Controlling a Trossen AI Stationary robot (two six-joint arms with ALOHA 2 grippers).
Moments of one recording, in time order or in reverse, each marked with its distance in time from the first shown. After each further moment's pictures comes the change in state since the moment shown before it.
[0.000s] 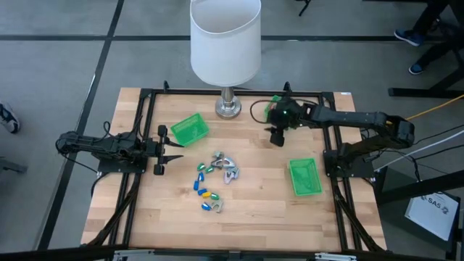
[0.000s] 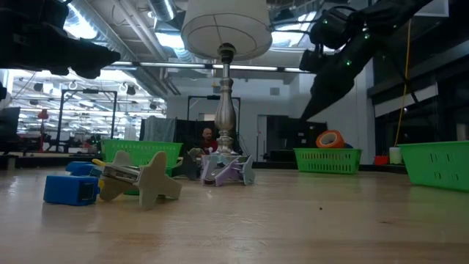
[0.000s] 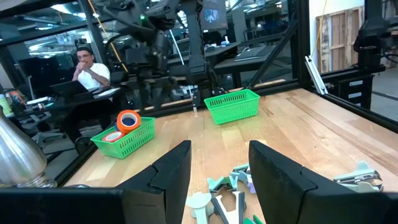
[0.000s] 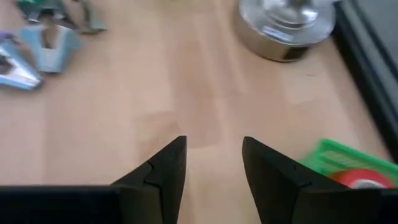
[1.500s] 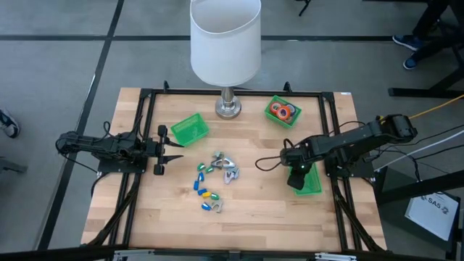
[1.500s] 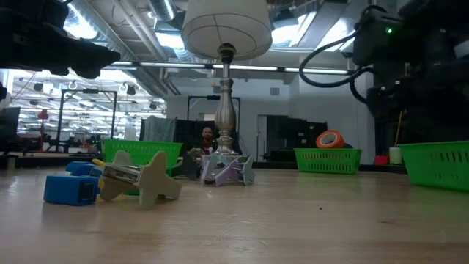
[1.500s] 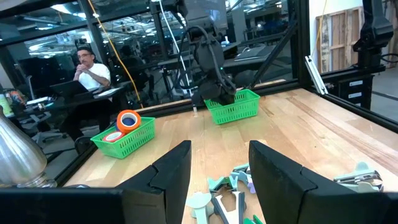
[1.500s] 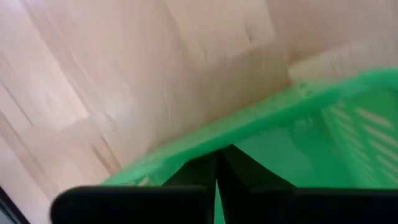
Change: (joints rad) left arm 0.000 0.000 0.000 0.000 0.000 0.000; right arm 0.484 0.000 -0.204 -0.347 -0.209 0.759
